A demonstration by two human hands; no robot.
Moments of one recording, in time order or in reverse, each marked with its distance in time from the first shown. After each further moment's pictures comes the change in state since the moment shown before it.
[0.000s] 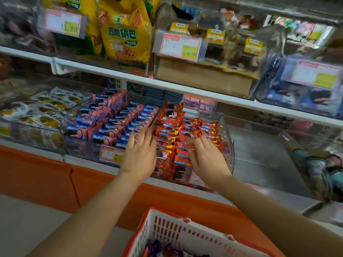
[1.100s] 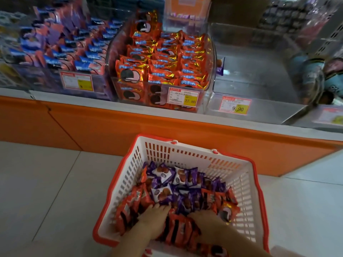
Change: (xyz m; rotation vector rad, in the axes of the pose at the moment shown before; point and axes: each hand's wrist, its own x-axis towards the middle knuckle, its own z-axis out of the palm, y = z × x) left_hand -0.270 0.156 0.132 -0.393 -1.171 0.436; right_hand -0.344 0.006 0.113 0.194 -1.294 0.129
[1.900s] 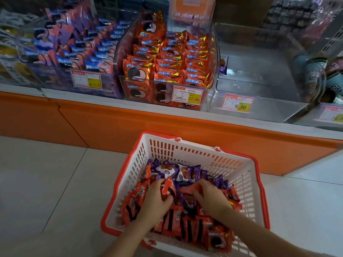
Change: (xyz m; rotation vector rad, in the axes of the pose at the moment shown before) left_hand -0.032 0.012 -0.026 -0.935 0.662 -0.137; right_hand -0.026 -0.027 -0.061 0.484 0.471 0.226
